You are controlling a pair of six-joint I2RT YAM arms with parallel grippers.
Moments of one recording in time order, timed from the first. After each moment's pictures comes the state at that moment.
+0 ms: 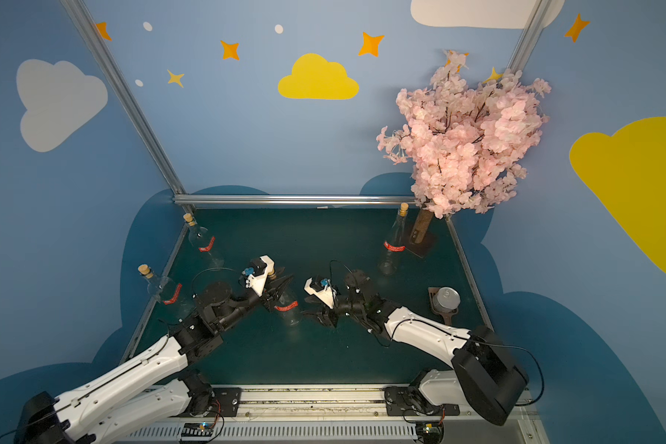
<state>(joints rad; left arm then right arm) -0.73 0.88 0.57 0.23 0.03 0.02 0.81 1.33 0.64 0.24 -0.64 -0.15</state>
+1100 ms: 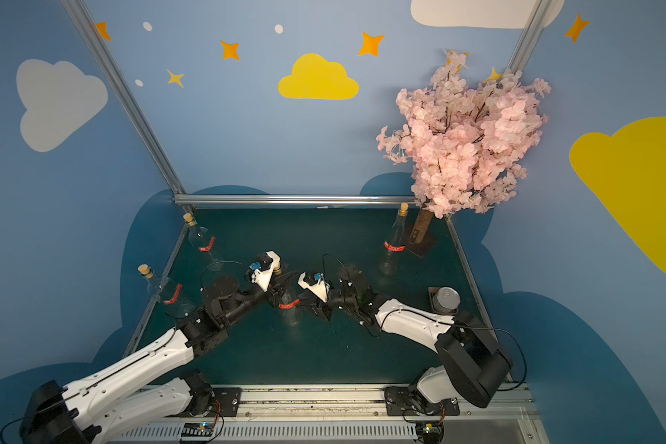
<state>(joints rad) -0.73 0.96 0.61 0.23 0.02 0.02 0.81 1.43 0.72 0.28 -0.65 -0.16</state>
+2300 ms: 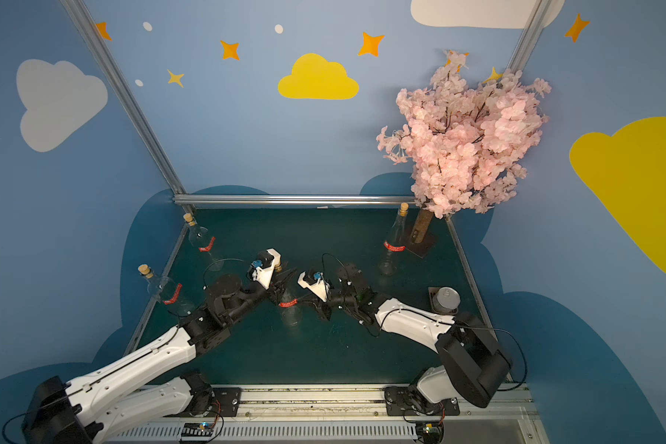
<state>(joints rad) -0.73 0.98 0.63 0.24 -0.05 0.02 0.81 1.43 0.72 0.26 -0.64 -0.15</state>
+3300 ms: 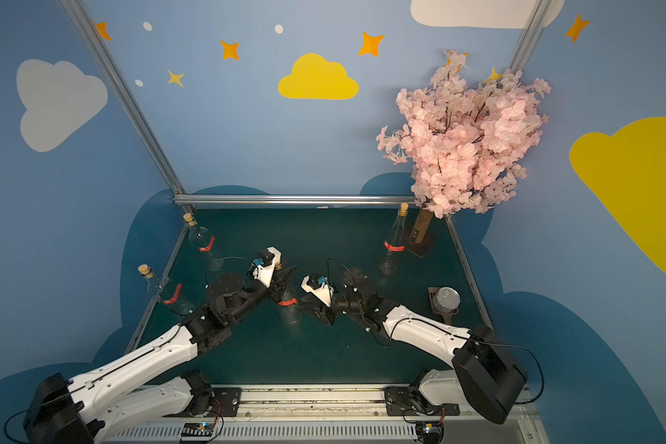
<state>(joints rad) -0.73 1.00 0.64 0.24 -0.09 0.01 0.83 1.30 0.65 0.23 -0.61 -0.13</state>
